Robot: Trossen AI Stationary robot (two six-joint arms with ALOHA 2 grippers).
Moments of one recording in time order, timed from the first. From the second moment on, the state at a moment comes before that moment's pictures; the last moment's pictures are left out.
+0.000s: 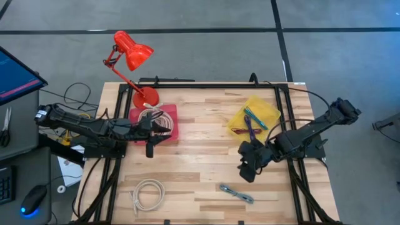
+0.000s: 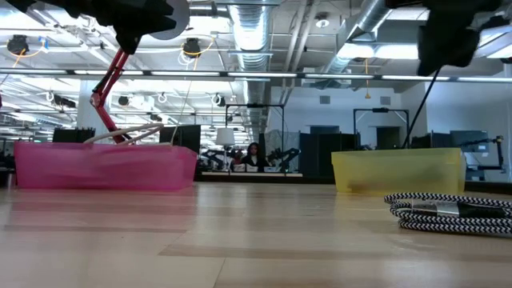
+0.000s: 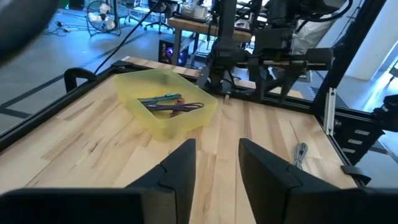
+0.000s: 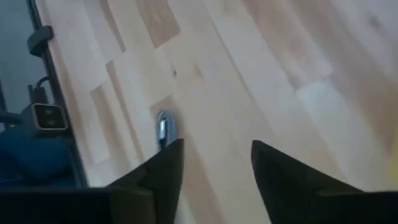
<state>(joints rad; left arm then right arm) -0.25 0.75 0.49 0.08 -0.34 -0.18 0.49 1.28 0.98 -0.71 0.18 0.94</state>
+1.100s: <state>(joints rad) -0.25 0.75 0.49 0.05 -0.34 -0.18 0.68 1.83 1.15 -0.73 -0.07 1.27</state>
